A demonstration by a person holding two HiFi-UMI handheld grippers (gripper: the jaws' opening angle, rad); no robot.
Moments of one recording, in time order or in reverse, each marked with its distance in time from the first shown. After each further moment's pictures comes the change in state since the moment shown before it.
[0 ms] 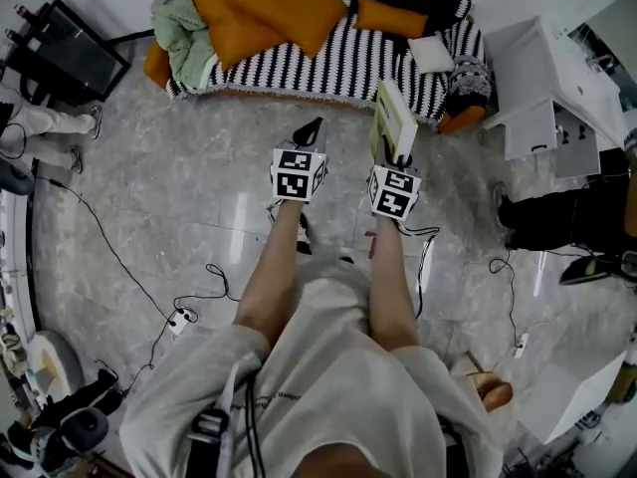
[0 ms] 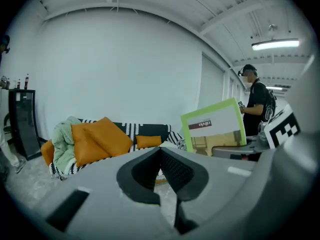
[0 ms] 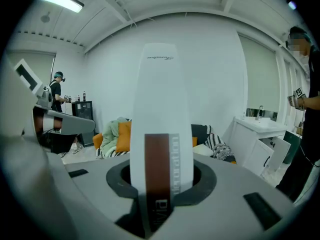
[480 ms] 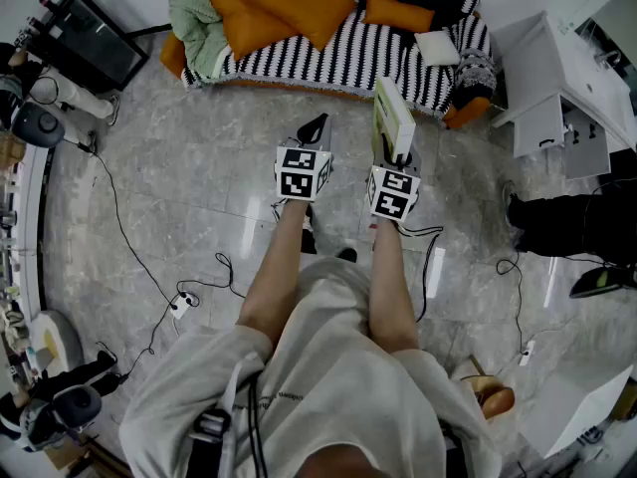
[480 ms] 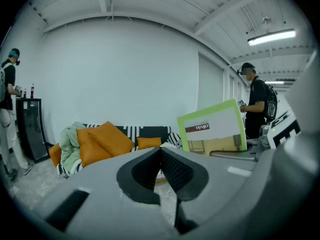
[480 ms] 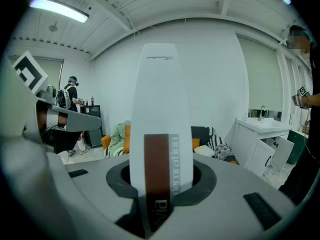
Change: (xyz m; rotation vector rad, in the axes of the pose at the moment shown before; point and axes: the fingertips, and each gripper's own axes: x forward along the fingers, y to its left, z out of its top) left arm -0.045 -0.075 -0.002 0.035 -0.032 0.044; right arm -0.071 -0.020 -0.018 -0.011 -0.046 0.054
